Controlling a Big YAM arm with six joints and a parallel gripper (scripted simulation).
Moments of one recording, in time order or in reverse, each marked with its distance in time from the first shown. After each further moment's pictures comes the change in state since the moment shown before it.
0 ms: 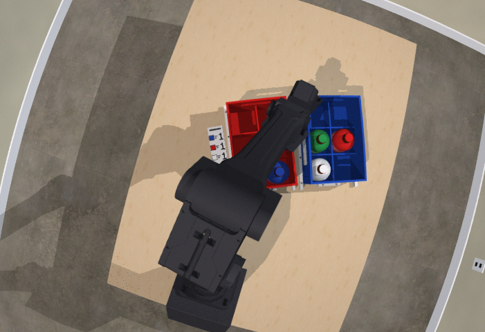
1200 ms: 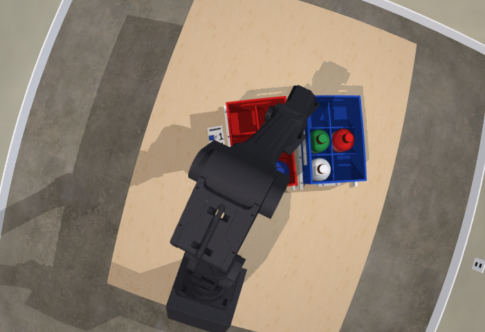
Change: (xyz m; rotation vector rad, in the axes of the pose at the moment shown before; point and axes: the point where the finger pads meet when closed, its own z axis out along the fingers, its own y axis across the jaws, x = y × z) arm 0.004 -0.001 0.031 -0.001 -0.004 0.000
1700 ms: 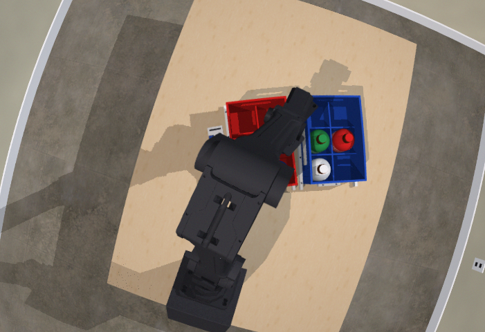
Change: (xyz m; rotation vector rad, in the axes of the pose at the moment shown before) arm 0.003 -0.001 0.014 0.001 0.005 0.000
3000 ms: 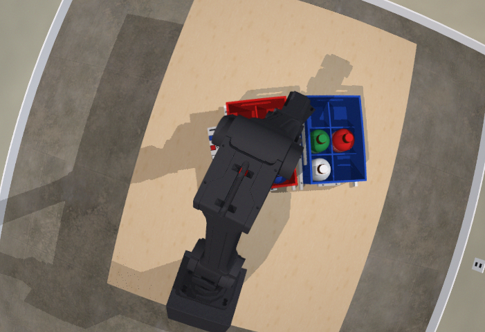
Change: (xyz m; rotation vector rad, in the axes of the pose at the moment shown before) arm 0.002 -0.001 0.037 0.003 0.010 0.001
